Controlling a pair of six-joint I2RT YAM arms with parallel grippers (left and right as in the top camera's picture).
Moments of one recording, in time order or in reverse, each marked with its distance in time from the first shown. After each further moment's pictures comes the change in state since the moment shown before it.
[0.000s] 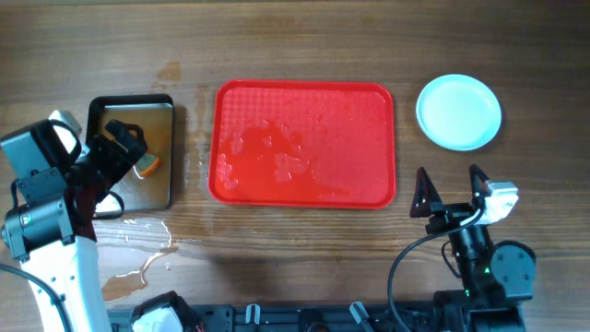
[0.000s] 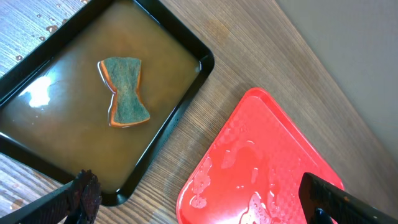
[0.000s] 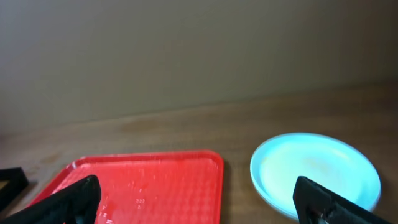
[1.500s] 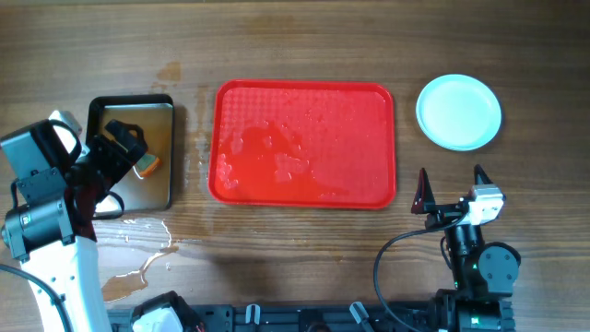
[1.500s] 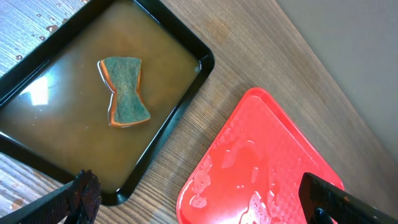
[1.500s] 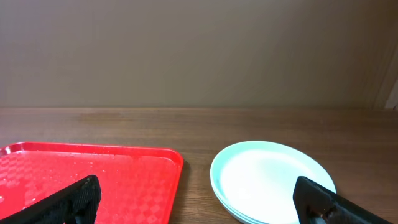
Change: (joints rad) left arm 0.000 0.000 0.000 -0.002 0.000 0.000; right arm -0.122 -0.071 -0.235 0.214 -0.044 -0.175
